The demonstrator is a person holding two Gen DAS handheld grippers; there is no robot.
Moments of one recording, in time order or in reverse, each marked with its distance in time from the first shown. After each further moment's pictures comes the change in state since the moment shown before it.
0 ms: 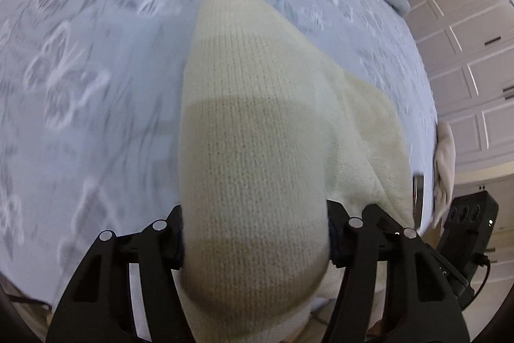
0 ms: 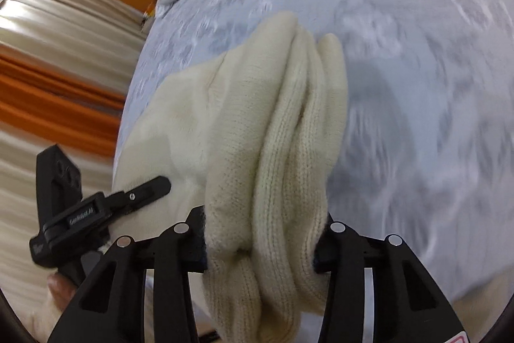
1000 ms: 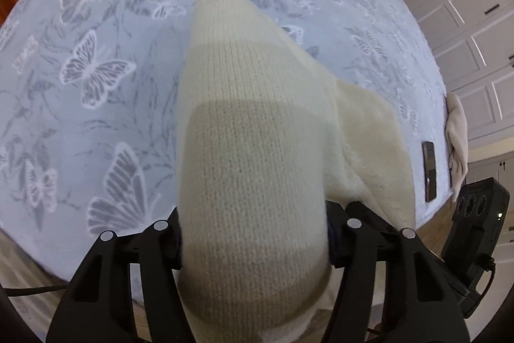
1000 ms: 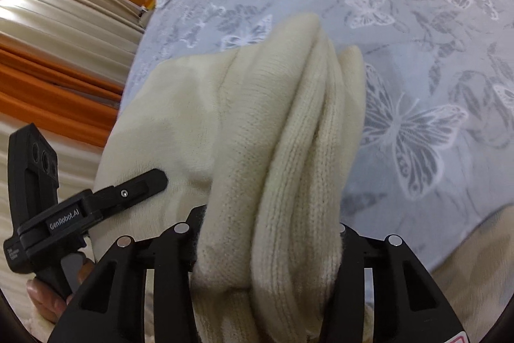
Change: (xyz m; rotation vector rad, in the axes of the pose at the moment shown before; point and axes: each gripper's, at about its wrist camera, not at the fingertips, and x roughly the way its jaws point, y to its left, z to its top) left arm -0.040 -0.030 -0.031 0.100 -0.022 0.105; right arm -0.014 0.039 -0.033 -0.018 -0.021 -0.044
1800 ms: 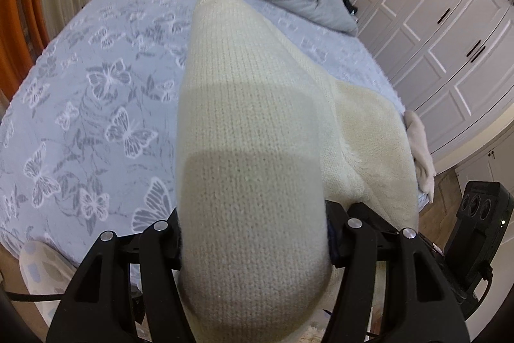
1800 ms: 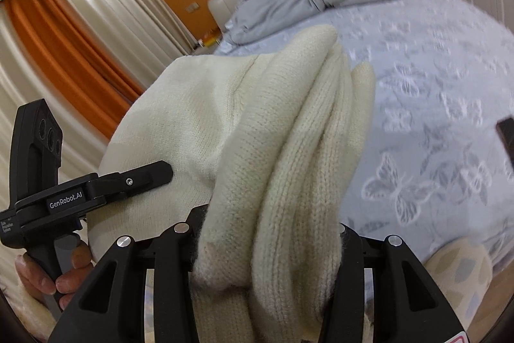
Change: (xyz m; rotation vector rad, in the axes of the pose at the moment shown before) left arm -0.163 -0.025 -0.038 0.110 -0.277 -0.057; right arm -0.142 0.096 -0.043 -0.269 -0.289 0.051
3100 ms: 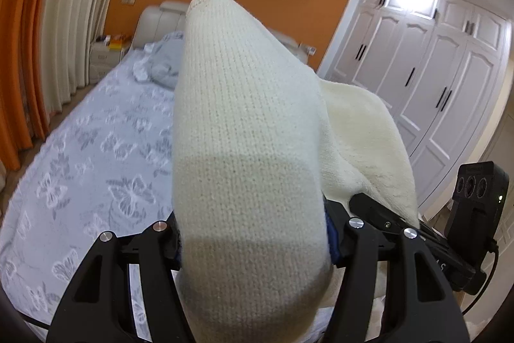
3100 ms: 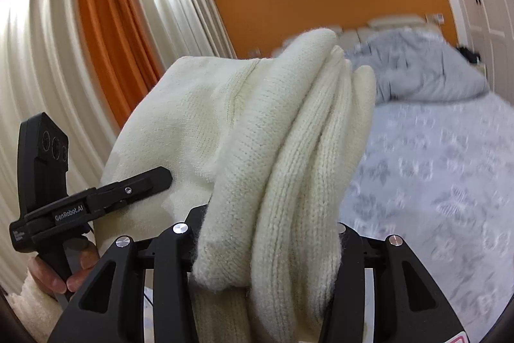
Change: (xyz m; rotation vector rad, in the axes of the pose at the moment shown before) left arm -0.080 0.092 0.074 0.078 -0.386 -0.093; right arm 0.047 0.121 0.082 -0.246 -0.228 0.099
